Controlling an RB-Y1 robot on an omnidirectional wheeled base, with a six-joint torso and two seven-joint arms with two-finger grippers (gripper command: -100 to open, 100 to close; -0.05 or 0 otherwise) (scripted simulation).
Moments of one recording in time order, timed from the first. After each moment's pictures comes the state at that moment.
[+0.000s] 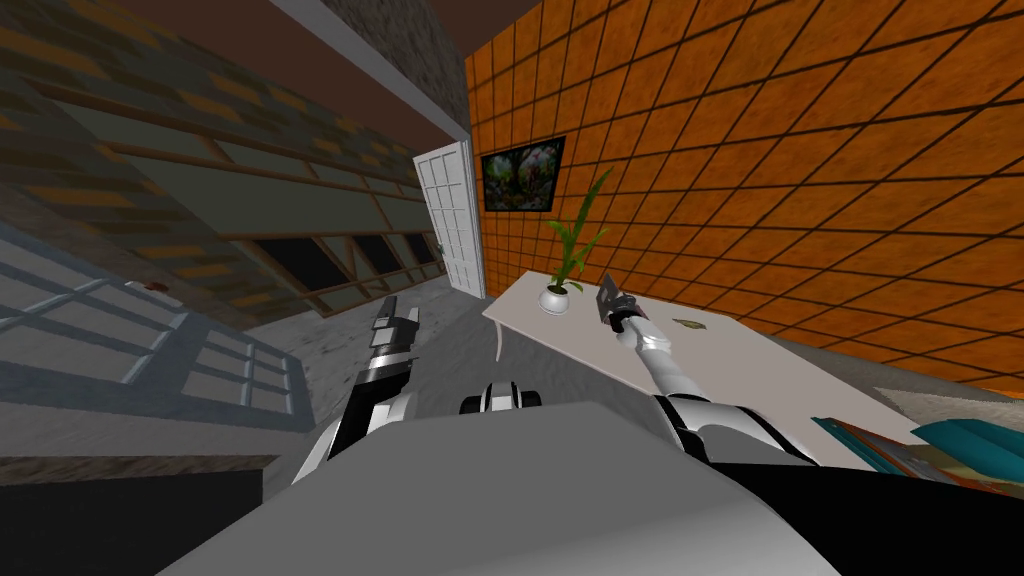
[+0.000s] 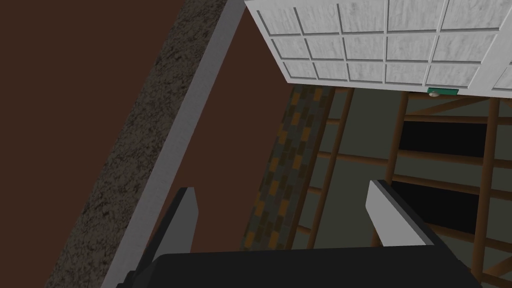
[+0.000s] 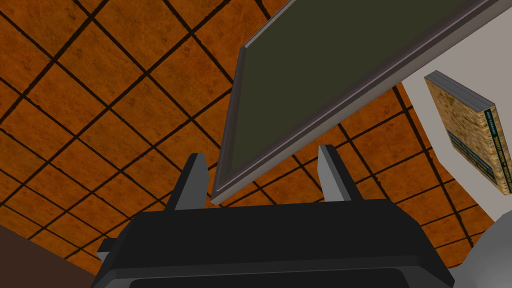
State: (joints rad) left arm 0.53 -0.04 0.07 -2.23 -0.09 -0.38 0.13; right arm -0.22 -0.74 -0.25 -1.10 1.04 0.17 0.90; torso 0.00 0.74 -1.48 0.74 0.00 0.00
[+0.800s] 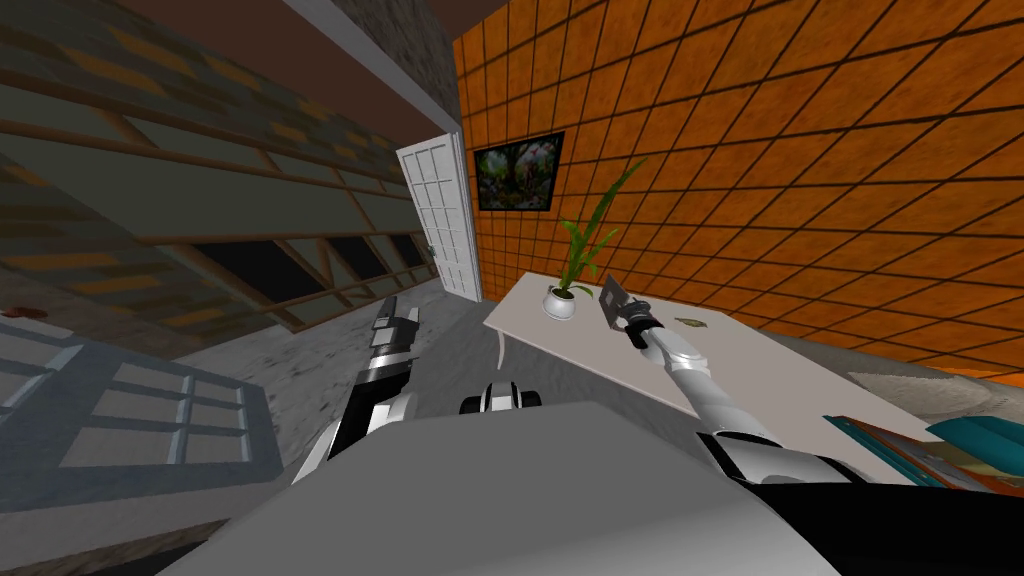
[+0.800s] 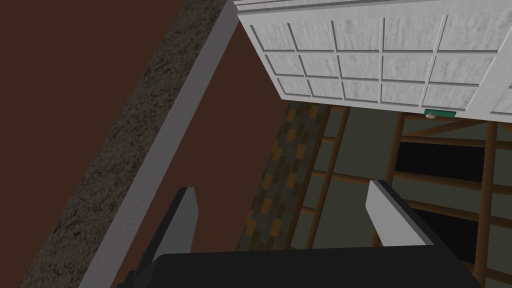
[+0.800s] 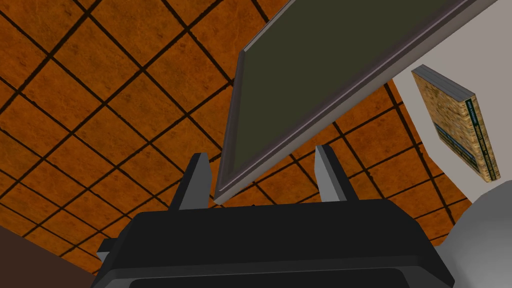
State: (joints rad) left arm 0.53 -0.04 0.07 -2.23 -0.09 -0.38 0.13; right arm 0.00 -0.82 -0.29 -1.24 1.09 0.08 0.72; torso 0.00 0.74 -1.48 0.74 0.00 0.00
